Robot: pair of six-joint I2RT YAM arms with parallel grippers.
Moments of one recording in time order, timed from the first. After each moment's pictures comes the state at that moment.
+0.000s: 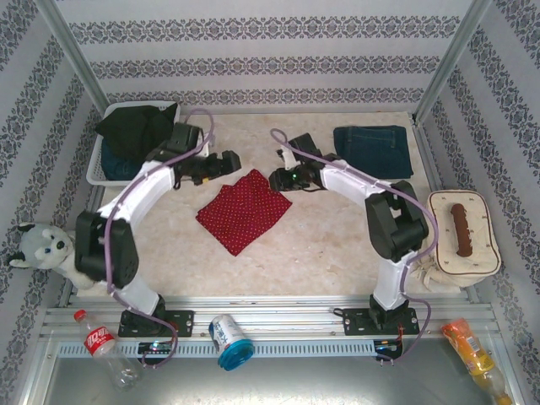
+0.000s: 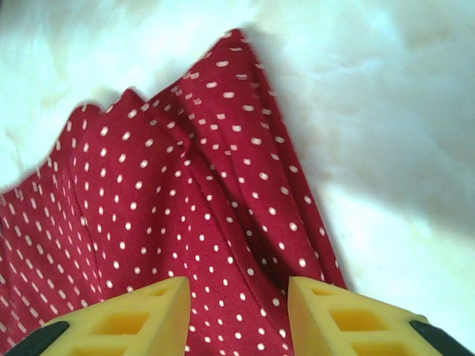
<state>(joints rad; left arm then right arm) -0.22 1.60 1.26 -0.56 0.41 -0.55 0.47 1.93 1.42 -0.48 -0.34 0.24</state>
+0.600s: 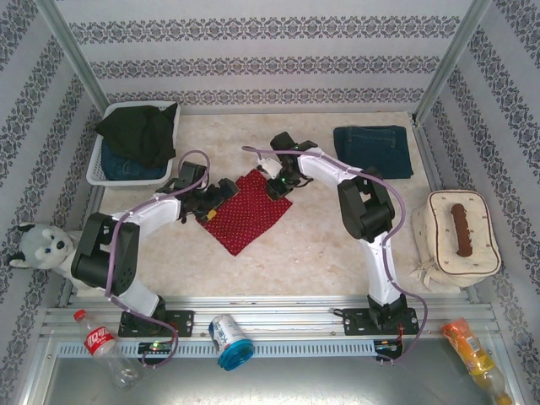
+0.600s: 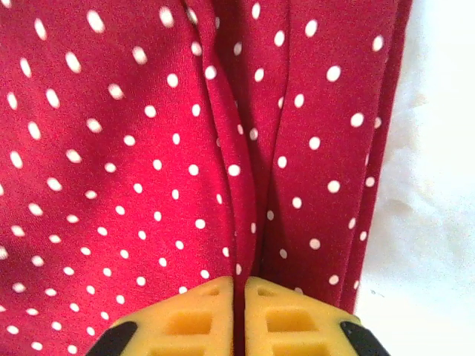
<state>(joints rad) -0.26 1.60 0.87 -0.23 0.31 -0.96 0.50 2.21 1.73 -0.84 -0.33 -0.20</state>
